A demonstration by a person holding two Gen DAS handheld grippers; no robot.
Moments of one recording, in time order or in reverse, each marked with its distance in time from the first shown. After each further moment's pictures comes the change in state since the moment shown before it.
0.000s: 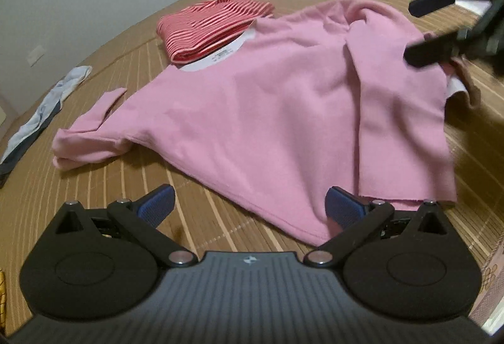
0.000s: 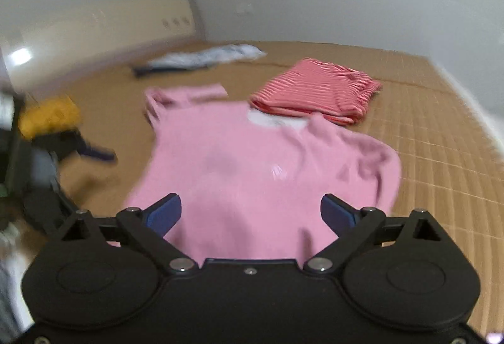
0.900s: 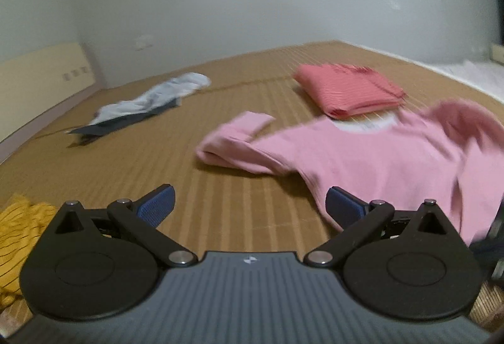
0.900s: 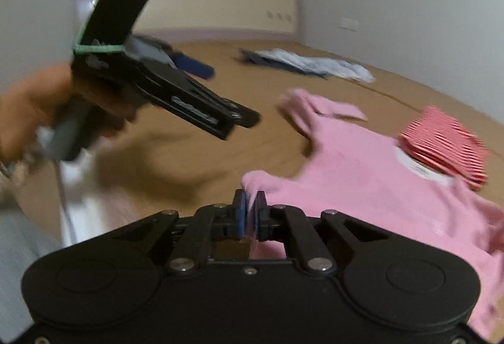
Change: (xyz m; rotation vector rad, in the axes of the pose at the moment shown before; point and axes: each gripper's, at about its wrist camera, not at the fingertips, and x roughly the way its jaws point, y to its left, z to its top) left arm -0.099 0.138 -0.032 -0.348 -0.183 0.285; right arm -0.001 0.169 0.016 -0.232 -0.037 0.350
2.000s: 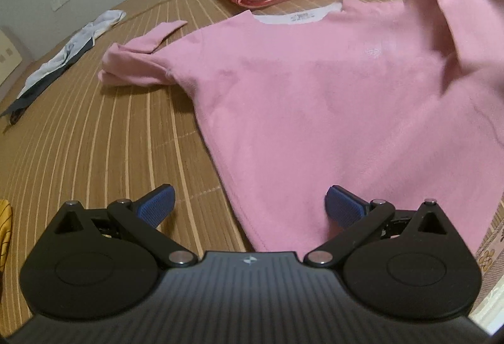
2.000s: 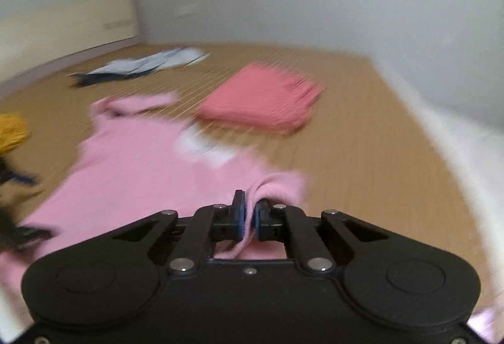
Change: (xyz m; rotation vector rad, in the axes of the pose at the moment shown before) left arm 0.063 -0.070 -0.050 0.250 0.329 -0.225; right arm -0.081 -0.158 -0.004 0.286 0.040 -0.593
